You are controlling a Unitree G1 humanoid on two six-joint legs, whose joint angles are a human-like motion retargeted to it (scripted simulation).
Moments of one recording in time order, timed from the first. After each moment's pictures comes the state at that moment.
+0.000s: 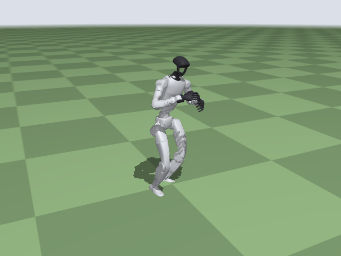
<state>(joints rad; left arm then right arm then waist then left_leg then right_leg) -0.20 0.61 -0.19 -0.41 -0.09 -0.08 -0.39 -0.47 -0.48 0.29 -0.49 -0.15 -0.07 0.26 -0.10 -0.14 0.21 -0.37 0.06 0.29 0.78 -0.62 0.09 -0.58 -0.21 -0.16 1.01 -0.56 0.04</state>
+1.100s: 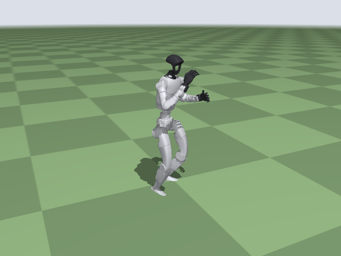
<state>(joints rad) -0.12 0.45 -0.12 -0.33 -0.26 -0.18 -0.15 -0.70 -0.45 0.26 -0.57 -0.28 -0.16 -0.22 -0.02 -0.02 0.17 -0.28 0.17 0.20 0.88 -0.58 0.04 -0.30 -0.11 -0.23 0.76 -0.62 -0.04</state>
